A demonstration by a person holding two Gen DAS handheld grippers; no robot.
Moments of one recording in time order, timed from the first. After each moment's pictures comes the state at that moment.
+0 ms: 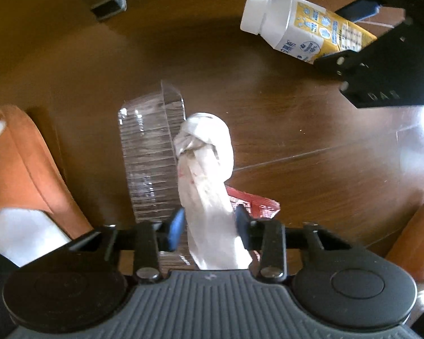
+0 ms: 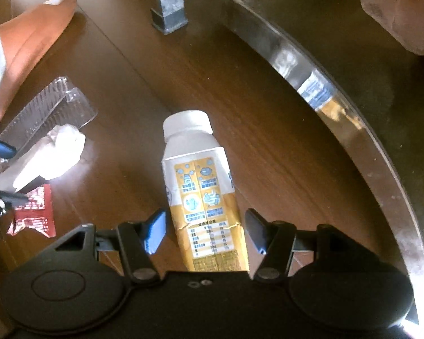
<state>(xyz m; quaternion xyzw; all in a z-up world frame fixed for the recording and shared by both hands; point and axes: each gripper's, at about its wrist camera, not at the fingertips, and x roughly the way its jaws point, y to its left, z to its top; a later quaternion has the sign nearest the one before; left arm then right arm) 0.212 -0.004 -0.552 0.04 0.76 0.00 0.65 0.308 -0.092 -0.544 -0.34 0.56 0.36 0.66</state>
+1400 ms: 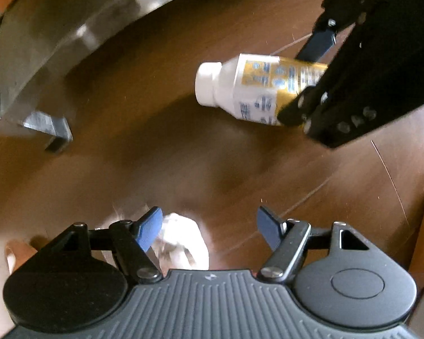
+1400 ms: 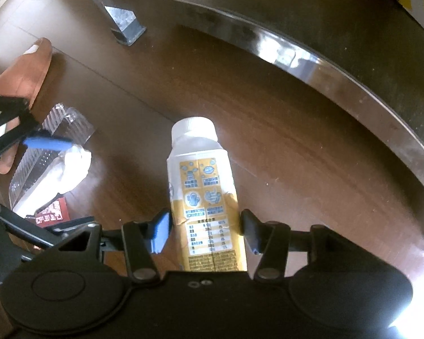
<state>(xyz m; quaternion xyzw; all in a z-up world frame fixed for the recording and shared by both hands) 0.236 -0.070 -0.547 0.18 0.65 -0.10 0.73 0.327 -0.144 -0.534 -0.21 0.61 0.33 0.68</state>
